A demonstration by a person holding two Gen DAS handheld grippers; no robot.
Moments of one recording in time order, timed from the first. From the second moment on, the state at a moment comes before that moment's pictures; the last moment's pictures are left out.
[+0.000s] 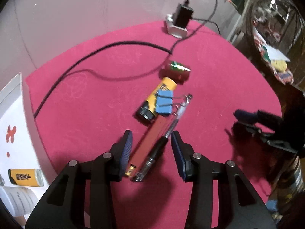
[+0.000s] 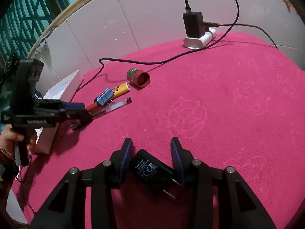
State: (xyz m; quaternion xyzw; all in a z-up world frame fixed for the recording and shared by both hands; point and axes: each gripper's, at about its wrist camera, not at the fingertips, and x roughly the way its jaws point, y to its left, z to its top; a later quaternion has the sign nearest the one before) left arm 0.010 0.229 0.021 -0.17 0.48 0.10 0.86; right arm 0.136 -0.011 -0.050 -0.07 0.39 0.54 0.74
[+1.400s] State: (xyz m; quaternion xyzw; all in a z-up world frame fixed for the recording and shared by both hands) left arm 0.016 0.176 0.013 0.10 0.56 0.09 0.81; right arm 0.135 -0.013 -0.050 -0.06 0.39 0.55 0.73
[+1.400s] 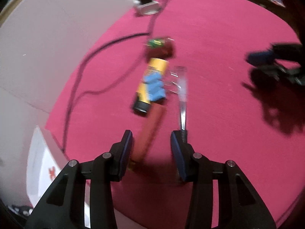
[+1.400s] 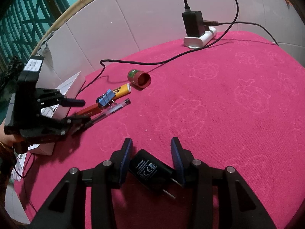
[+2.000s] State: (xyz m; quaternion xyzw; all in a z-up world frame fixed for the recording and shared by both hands) left arm 0.004 0.183 0.012 0.03 0.53 0.11 0.84; right arm 0.109 -0.023 -0.047 -0.13 0.36 0.56 0.73
